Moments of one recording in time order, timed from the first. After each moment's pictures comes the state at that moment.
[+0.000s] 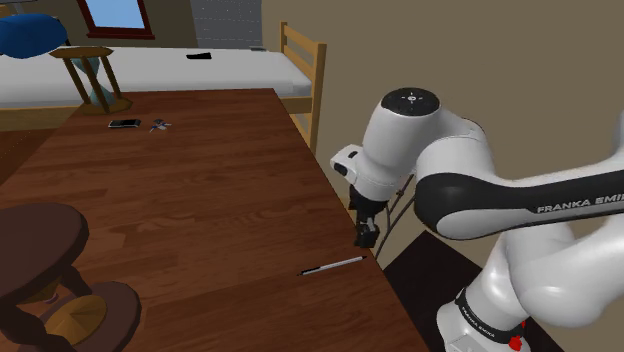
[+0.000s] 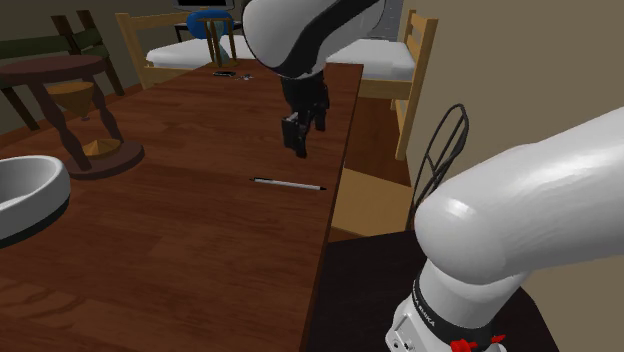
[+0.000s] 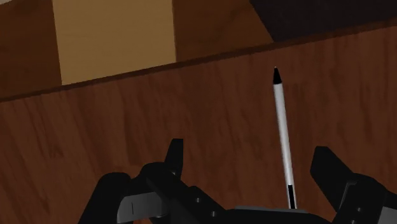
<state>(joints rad) 0.37 -0.69 0.28 -2.72 -0.05 2.11 -0.30</state>
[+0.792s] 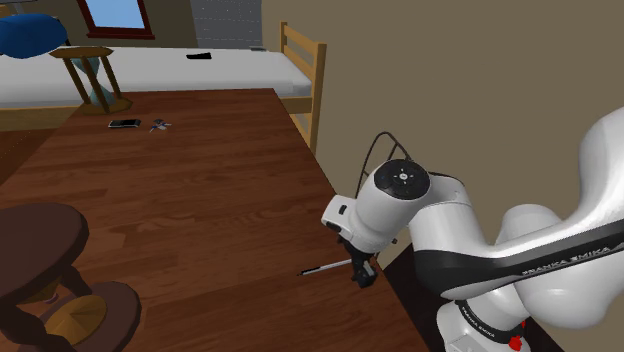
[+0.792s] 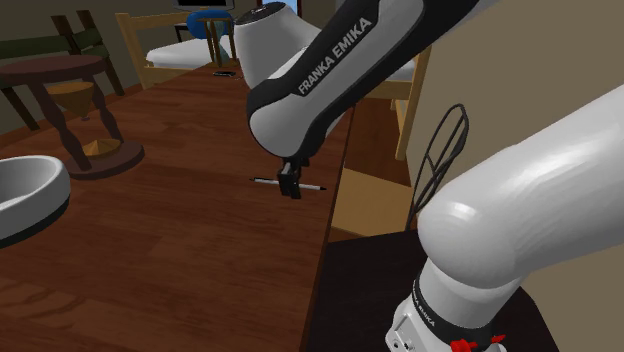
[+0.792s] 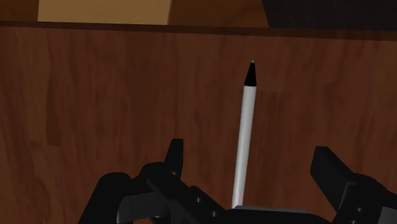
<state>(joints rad) 0.42 -0.56 0.39 -2.86 -0.11 2.38 -0.33</state>
